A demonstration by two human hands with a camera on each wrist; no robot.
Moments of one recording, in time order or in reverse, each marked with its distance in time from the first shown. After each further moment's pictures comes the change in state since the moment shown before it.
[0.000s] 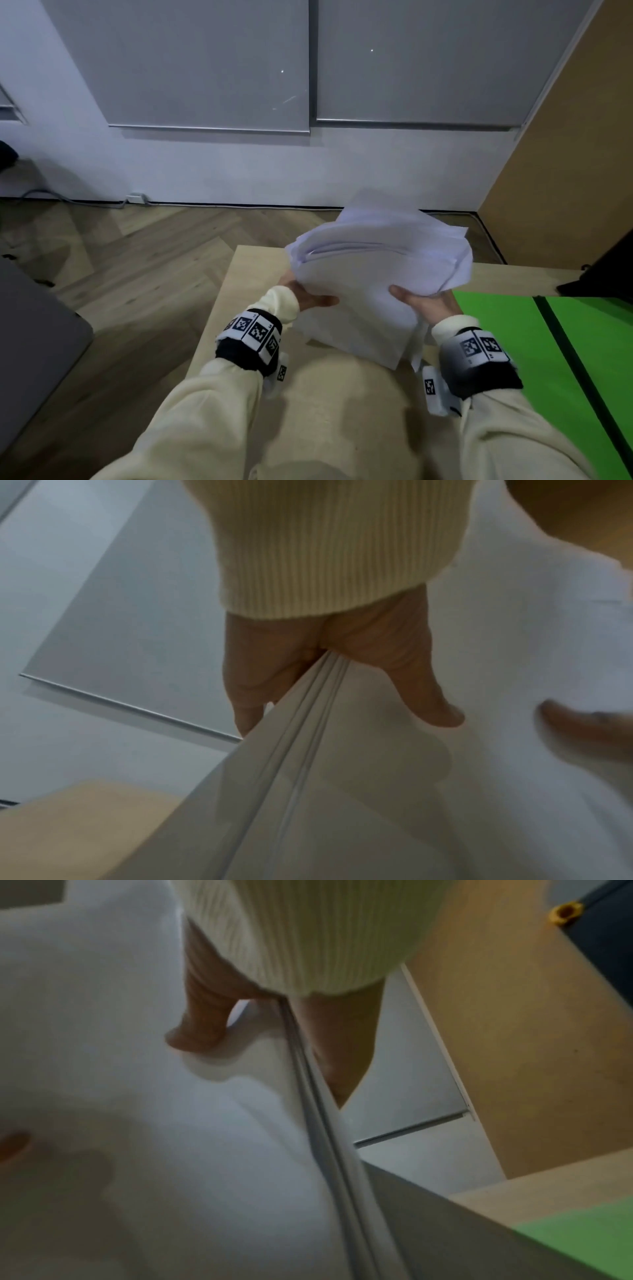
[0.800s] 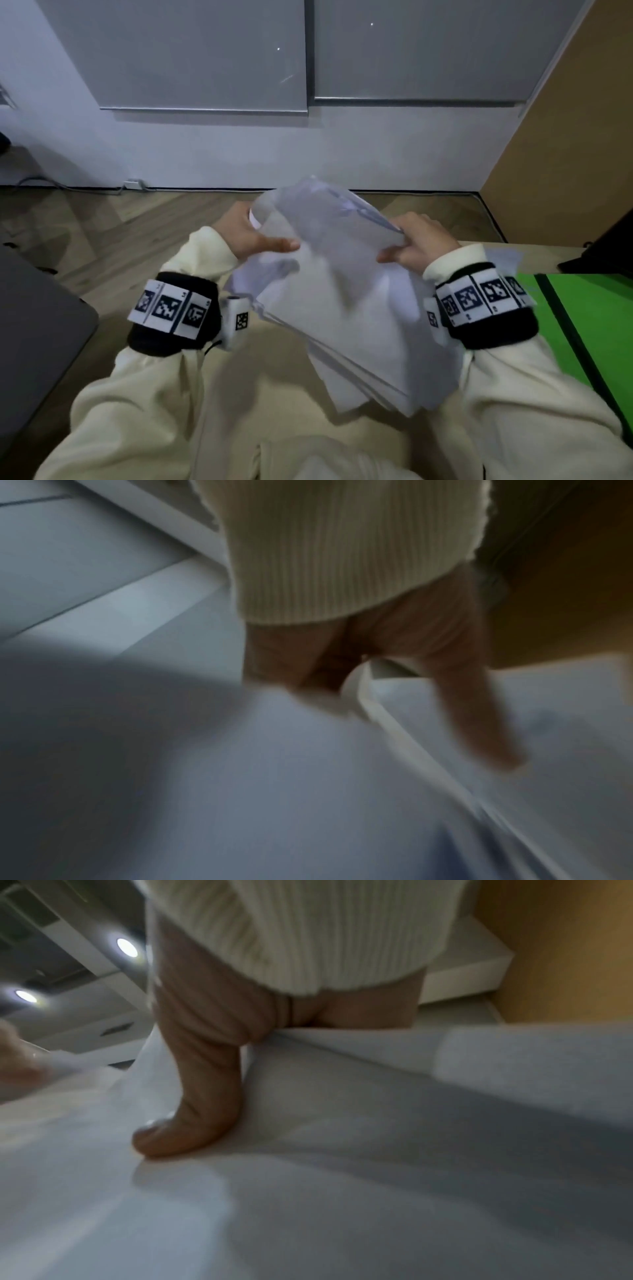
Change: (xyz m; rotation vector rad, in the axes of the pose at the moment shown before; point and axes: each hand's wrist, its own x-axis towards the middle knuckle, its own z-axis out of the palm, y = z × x) left_hand -0.048 0.045 -0.109 -0.187 -0.018 0.197; right_hand -0.026 -0.094 0.011 -0.956 -0.242 -0.463
